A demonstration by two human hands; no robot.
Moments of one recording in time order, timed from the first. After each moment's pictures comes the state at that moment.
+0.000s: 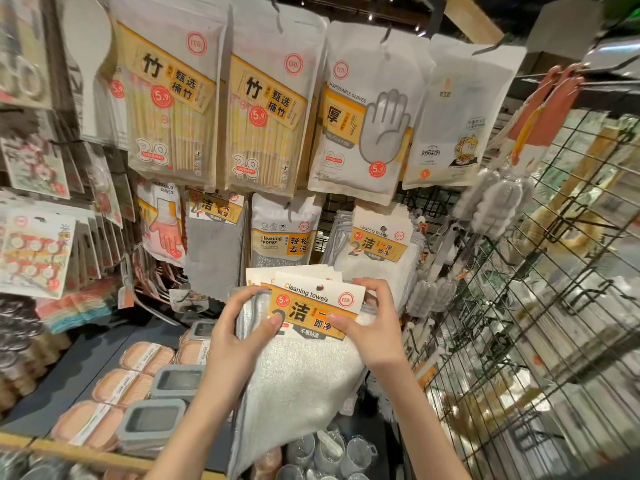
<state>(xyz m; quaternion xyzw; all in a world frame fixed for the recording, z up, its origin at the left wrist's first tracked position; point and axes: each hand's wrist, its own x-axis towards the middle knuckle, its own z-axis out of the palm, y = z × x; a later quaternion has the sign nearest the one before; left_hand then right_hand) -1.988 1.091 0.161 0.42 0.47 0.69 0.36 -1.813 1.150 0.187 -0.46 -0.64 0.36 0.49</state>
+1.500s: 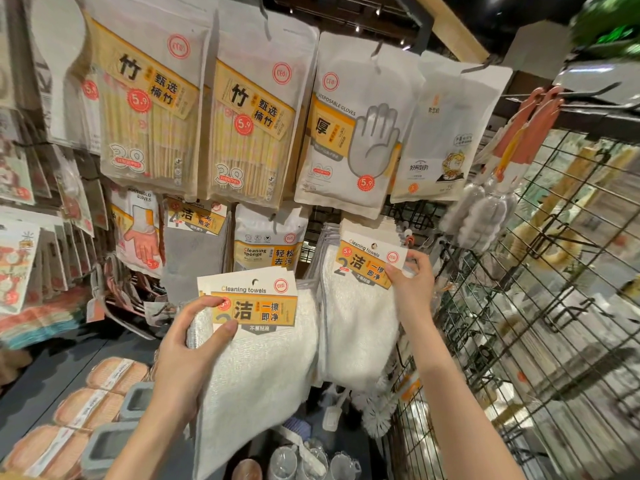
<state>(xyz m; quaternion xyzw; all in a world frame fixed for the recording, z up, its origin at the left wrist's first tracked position) -2.026 1.118 0.138 0.38 0.53 0.69 0.32 -1.748 1.288 0.192 -0.53 -0.51 0.27 0.62</state>
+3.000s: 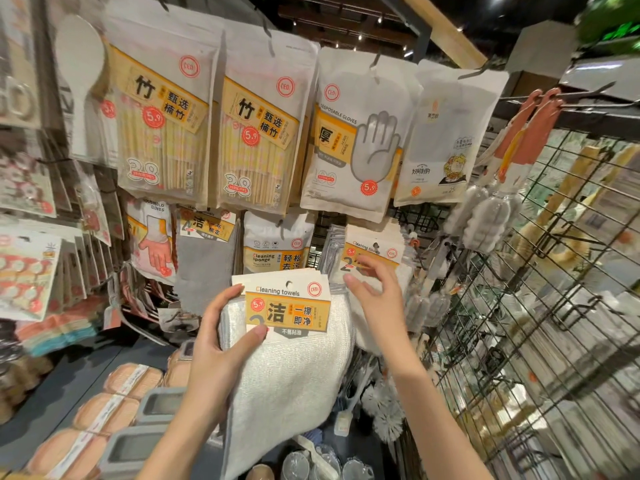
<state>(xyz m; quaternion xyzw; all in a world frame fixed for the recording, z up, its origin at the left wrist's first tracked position) -2.001 1.107 0.164 0.39 0.46 0.71 0.37 -1.808 1.209 0.210 -0.44 -0.64 0.32 0.54</state>
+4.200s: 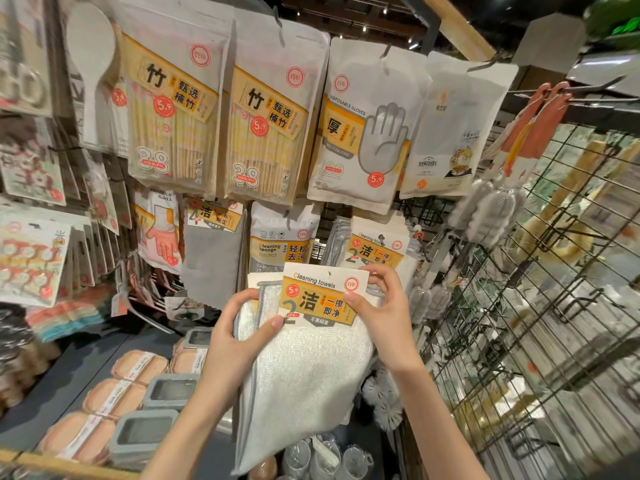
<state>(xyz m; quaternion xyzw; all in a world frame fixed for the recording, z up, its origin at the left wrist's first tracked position) -2.001 1.104 0.156 0.43 0.50 0.66 0.36 -1.806 1.173 0.204 -0.40 -0.64 0.36 0.55</state>
